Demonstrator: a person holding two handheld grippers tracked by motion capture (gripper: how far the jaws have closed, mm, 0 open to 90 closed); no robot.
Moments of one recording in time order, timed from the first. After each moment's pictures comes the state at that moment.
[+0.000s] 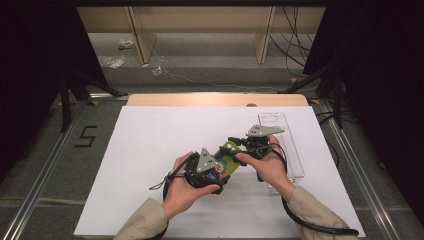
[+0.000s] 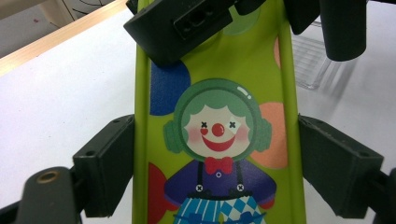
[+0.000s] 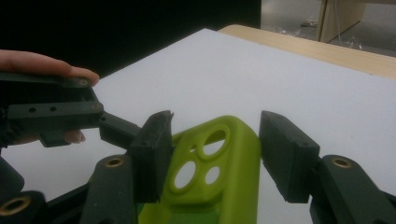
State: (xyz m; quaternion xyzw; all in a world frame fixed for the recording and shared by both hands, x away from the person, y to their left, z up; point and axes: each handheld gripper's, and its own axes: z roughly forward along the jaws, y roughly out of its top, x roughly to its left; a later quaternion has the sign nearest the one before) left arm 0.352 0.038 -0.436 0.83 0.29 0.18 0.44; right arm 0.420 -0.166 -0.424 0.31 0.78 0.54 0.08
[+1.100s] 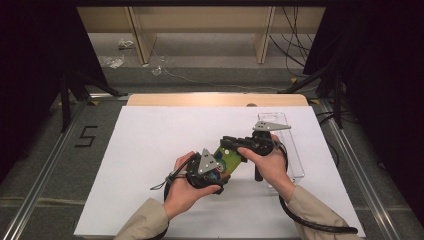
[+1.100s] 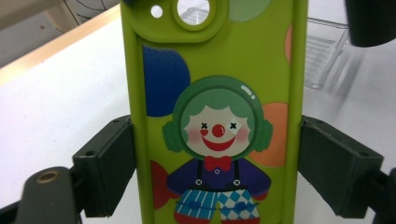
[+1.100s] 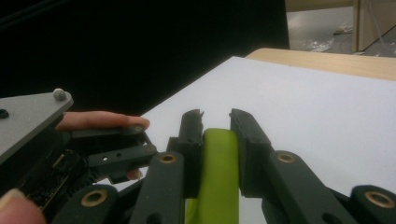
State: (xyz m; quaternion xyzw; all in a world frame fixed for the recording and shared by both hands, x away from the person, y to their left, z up) left arm 0.351 0.036 -0.437 0.83 0.28 0.20 0.44; right arm 0.420 -0.171 -0.410 0.32 0.73 0.60 0.01
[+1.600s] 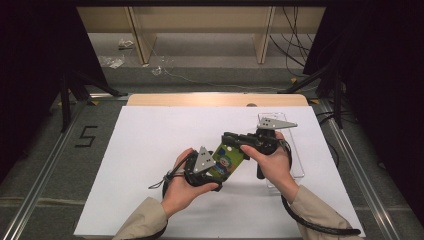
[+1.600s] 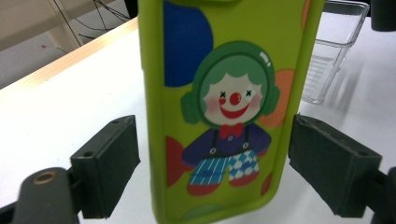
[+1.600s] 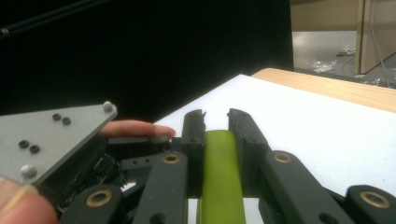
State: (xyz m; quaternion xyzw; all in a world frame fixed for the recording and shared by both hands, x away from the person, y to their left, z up) left arm 0.357 0.043 -0.438 0.82 0.27 0.20 0.47; right arm 0.410 -0.174 -0.388 0.29 0.73 0.62 0.02
